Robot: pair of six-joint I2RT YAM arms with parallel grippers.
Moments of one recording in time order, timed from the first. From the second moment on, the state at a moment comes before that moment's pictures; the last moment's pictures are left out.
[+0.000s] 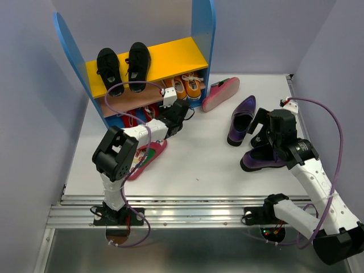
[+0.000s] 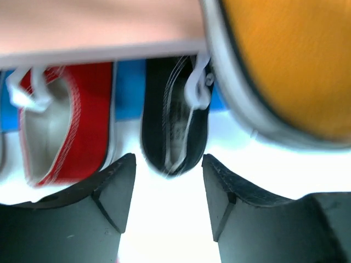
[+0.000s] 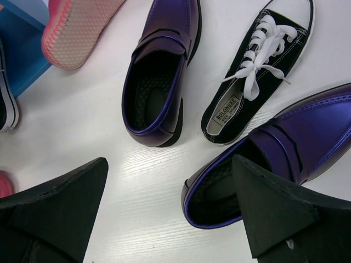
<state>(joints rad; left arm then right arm) -0.65 1.88 1.24 -0.01 -0.72 -0.57 0.29 0.90 0.96 -0.65 0.38 0.52</state>
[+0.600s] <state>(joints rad) -0.80 1.51 1.13 -0.18 -0.75 -0.57 0.29 1.10 0.97 -0.55 0.31 0.56</state>
